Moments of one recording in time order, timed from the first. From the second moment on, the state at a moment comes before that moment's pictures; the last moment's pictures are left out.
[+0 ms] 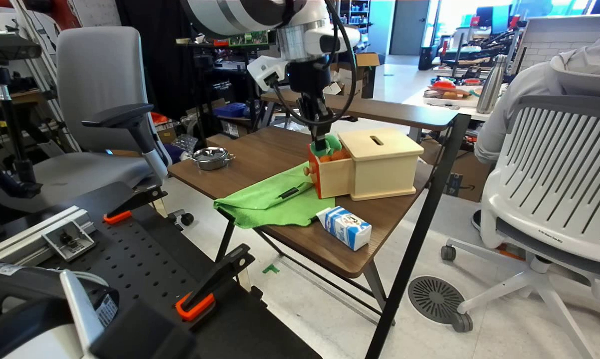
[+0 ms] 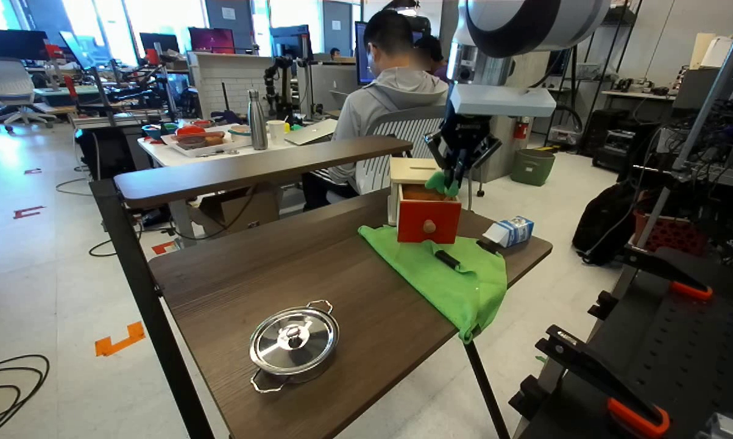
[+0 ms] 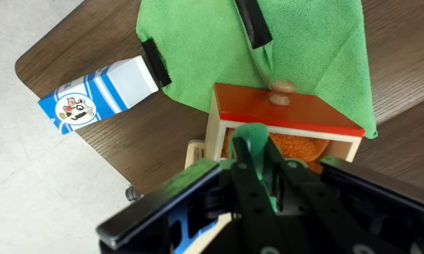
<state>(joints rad) 0.10 0.53 -0.13 -2.03 -0.03 2.70 0.52</state>
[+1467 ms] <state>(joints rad) 0.11 0.63 -0.13 -1.90 -0.03 2.69 0.51</state>
